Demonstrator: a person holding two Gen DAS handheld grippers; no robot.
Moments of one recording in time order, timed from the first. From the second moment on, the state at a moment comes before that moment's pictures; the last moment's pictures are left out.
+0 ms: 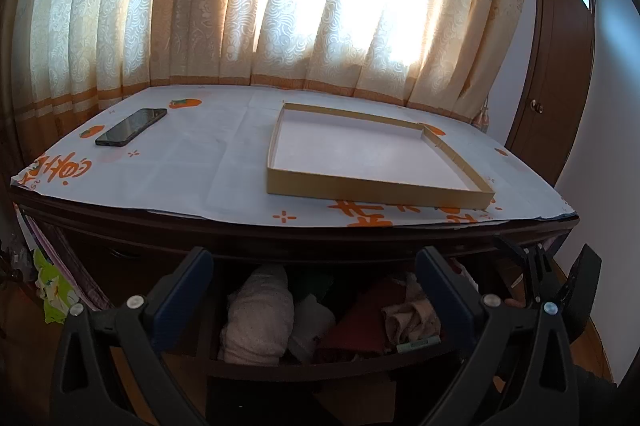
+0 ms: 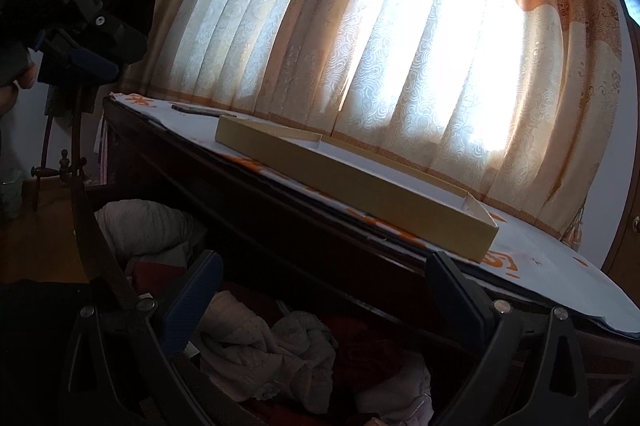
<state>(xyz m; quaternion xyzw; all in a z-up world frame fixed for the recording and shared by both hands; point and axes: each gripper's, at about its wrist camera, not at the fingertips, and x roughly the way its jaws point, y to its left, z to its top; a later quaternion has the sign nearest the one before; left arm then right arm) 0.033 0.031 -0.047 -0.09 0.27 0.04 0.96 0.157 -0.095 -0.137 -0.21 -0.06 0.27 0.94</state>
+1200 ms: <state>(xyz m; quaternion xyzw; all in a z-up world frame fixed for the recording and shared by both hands) 0.031 0.049 -0.040 -0.10 0.27 0.04 0.96 0.130 -0.105 -0.143 -0.21 0.02 0.28 0.94</state>
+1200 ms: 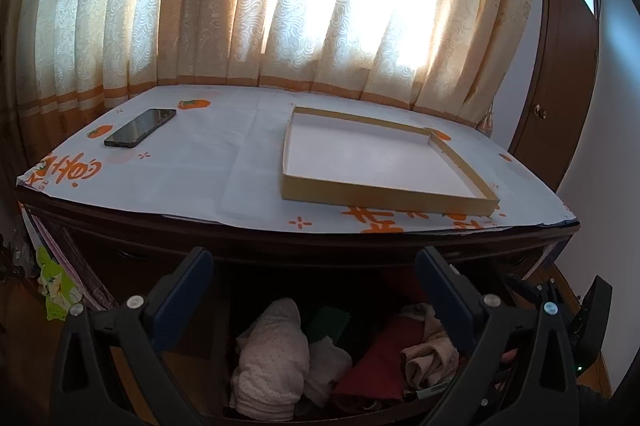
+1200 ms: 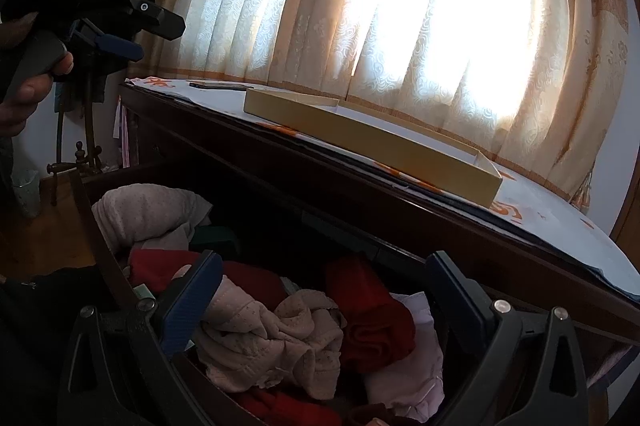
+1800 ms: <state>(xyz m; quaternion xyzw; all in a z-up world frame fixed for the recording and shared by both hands) 0.031 0.053 -0.040 -0.08 0.28 0.04 0.95 0.127 -0.103 -0.144 -0.22 0.05 0.28 0.93</state>
